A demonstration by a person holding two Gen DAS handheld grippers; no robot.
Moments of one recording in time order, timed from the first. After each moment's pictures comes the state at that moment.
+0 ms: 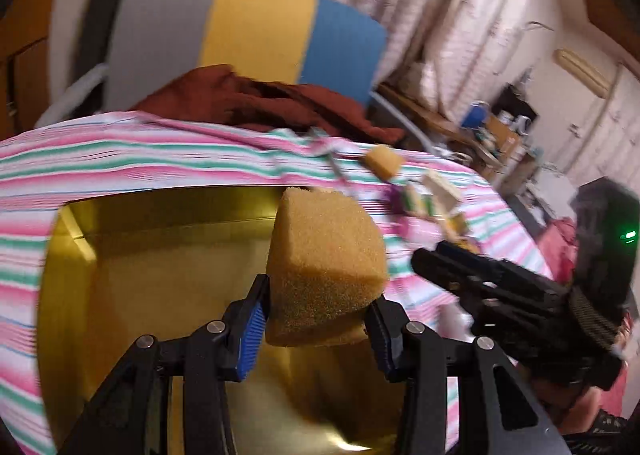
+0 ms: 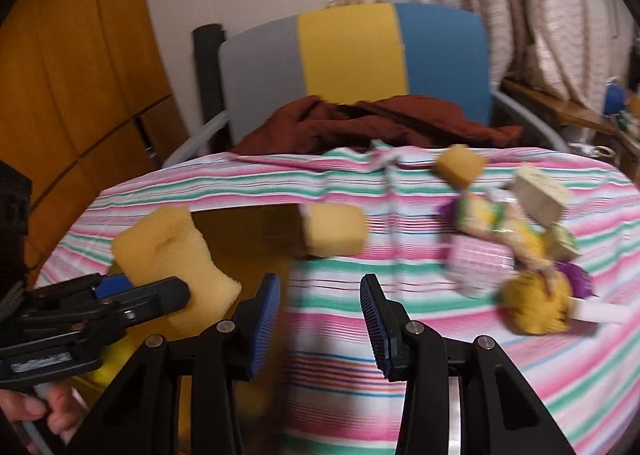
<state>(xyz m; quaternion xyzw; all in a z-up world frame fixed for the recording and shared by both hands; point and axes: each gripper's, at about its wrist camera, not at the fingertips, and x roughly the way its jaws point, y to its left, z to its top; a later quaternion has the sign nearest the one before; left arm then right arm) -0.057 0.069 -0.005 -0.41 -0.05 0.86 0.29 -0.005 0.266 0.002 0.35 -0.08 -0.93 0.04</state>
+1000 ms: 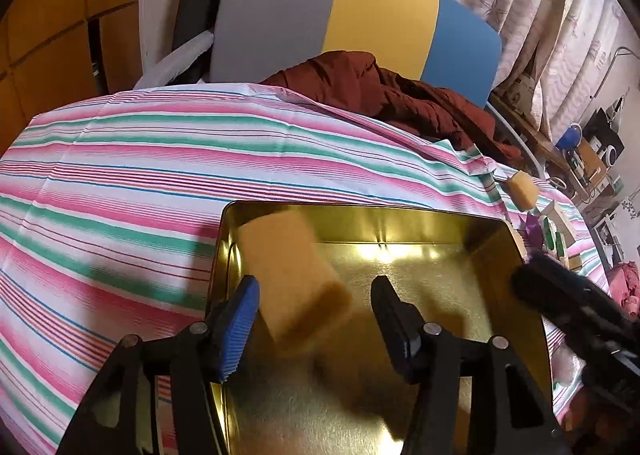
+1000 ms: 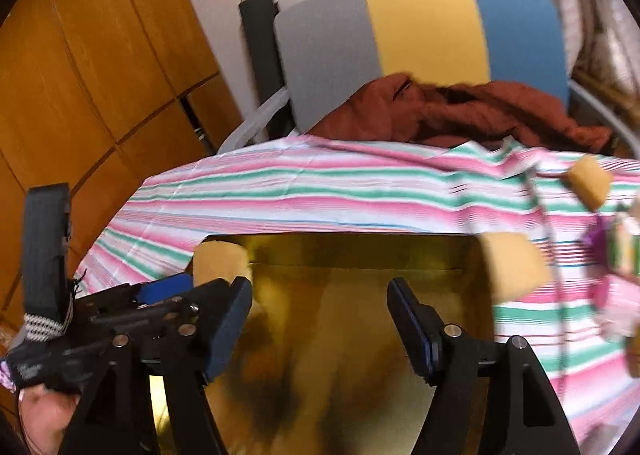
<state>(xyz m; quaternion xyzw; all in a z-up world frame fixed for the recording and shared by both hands) -0.134 -0.024 -0.035 -0.45 -0.05 0.88 0.13 -0.089 0.168 -0.009 0.37 -0.09 -0.92 0.11</state>
